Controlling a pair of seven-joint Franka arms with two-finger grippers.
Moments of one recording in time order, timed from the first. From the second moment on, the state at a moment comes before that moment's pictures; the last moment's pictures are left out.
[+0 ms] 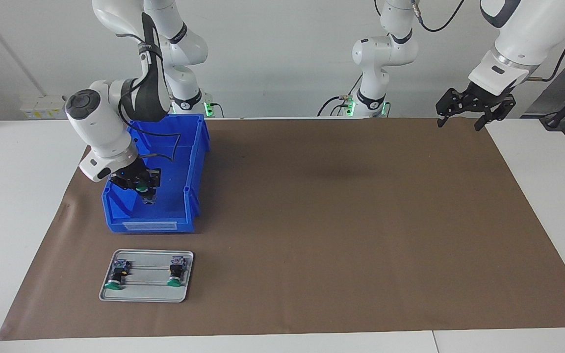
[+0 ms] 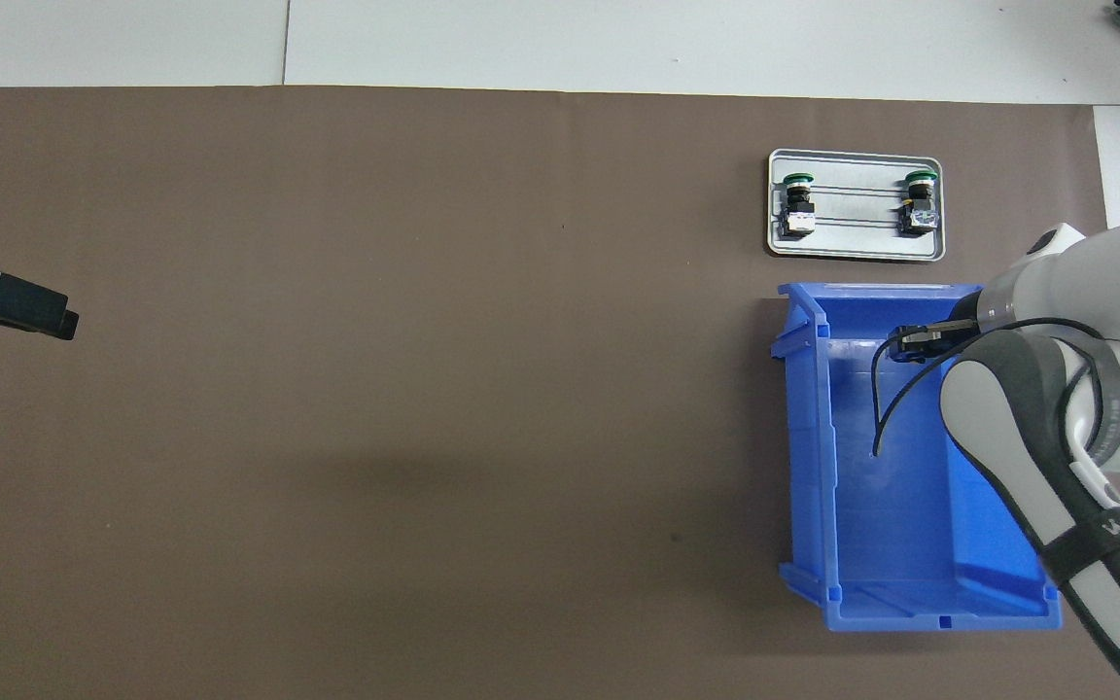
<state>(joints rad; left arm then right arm) -0.01 0.03 -0.04 -1.47 -0.02 1.45 0.15 0.05 0.10 -0.07 -2.06 0.04 2.14 -0.09</state>
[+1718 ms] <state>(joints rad) -0.01 0.03 -0.04 -1.47 -0.02 1.45 0.15 0.08 -0.06 -0.07 -1.82 0.03 1.86 0.13</state>
